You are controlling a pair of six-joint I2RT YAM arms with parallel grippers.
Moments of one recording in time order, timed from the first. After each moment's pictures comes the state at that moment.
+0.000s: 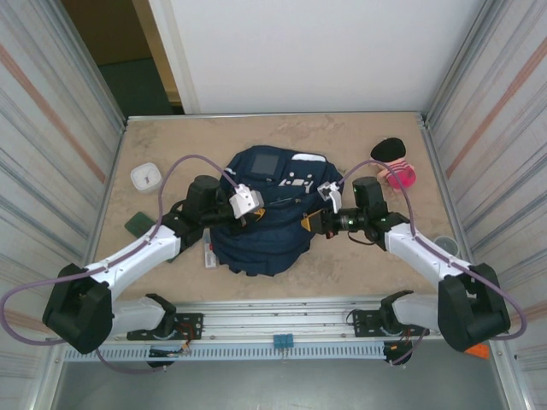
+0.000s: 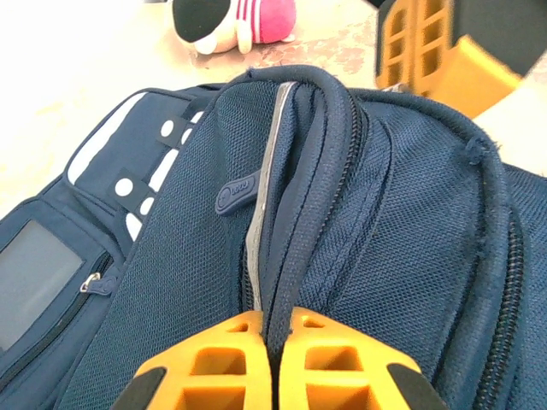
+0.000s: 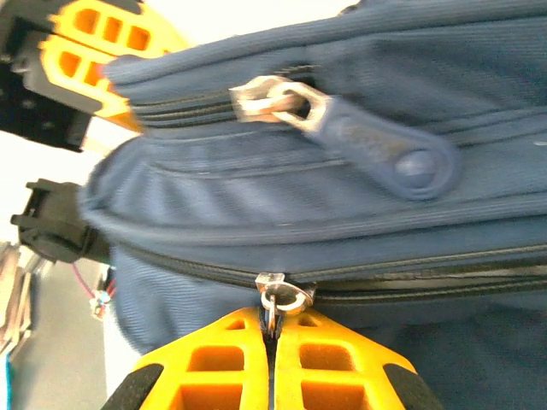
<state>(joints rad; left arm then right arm) -0.57 1.22 0.72 -0.03 0.48 0.50 0.38 1.19 0.63 -0.11 -0.87 0.20</state>
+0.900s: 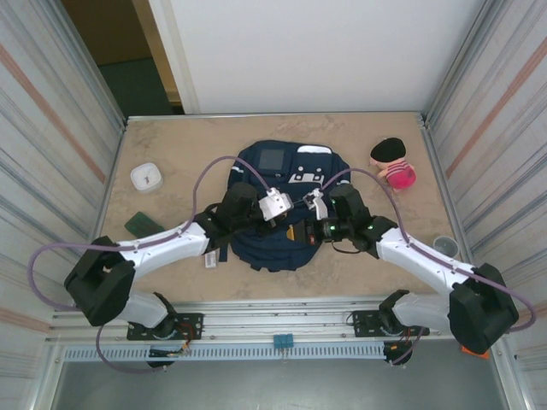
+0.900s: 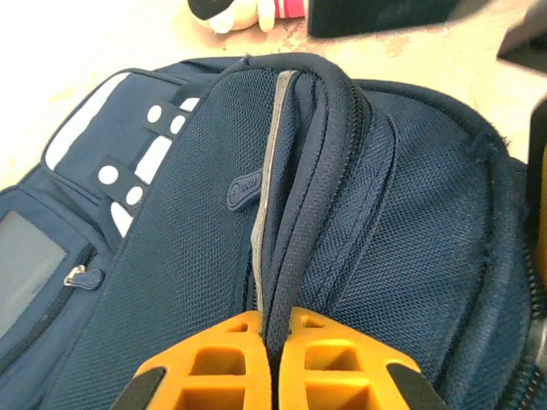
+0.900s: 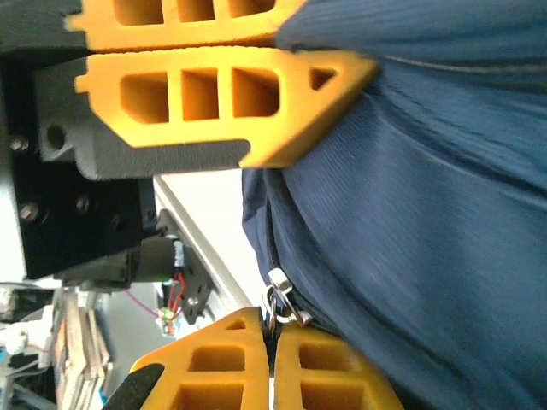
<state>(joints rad) -0.81 1.43 0.82 0.10 0.14 0.38 0.64 1.19 0.67 -0.16 -0.63 0.65</state>
